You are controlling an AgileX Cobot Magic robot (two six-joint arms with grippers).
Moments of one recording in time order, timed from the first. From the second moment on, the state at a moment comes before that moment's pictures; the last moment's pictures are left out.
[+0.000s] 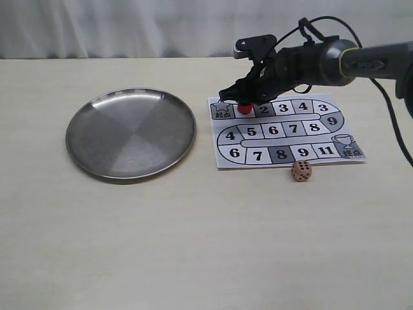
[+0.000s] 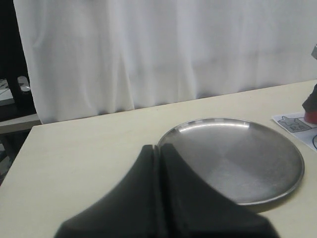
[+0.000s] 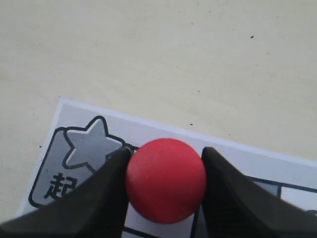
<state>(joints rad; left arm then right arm) 0.00 0.00 0.00 0.14 0.18 -0.10 0.27 2.32 -1.64 0.01 0.28 0.01</state>
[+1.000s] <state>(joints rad) 0.00 0.00 0.00 0.14 0.18 -0.10 0.25 2.07 -1.64 -0.03 0.37 0.01</state>
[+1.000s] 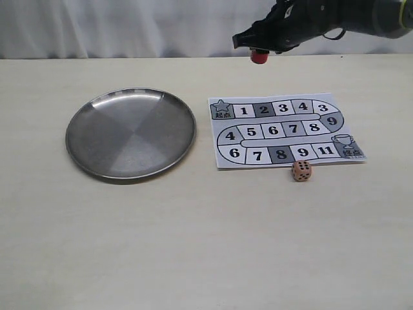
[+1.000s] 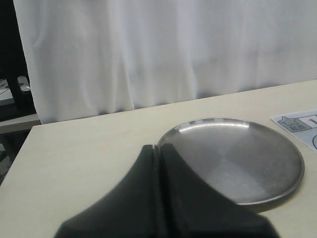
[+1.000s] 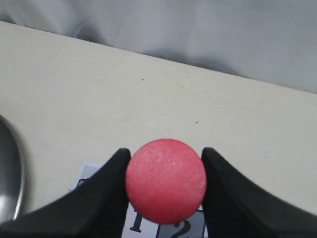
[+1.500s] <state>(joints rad) 0.00 0.00 0.00 0.14 0.18 -0.10 0.21 2.25 -1.64 -0.03 0.38 0.01</state>
